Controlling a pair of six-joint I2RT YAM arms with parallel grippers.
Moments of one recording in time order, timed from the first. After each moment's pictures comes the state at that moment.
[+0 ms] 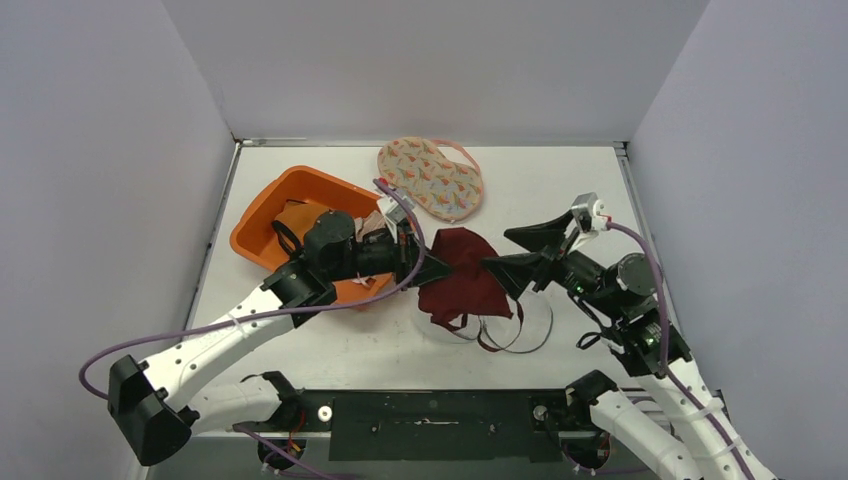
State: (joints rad) left arm -0.83 1.12 0.95 0.08 0.55 -0.52; right arm 0.49 0.59 0.76 -0.03 -0.48 0.40
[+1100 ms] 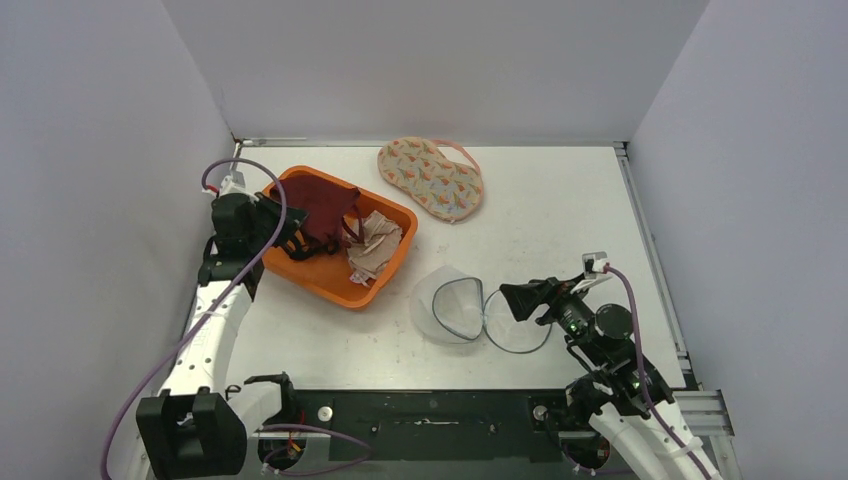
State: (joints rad) left arm 0.04 1.06 0.86 -0.22 0.18 -0.83; right arm 0.49 0.24 0.38 -0.26 -0.07 0.58
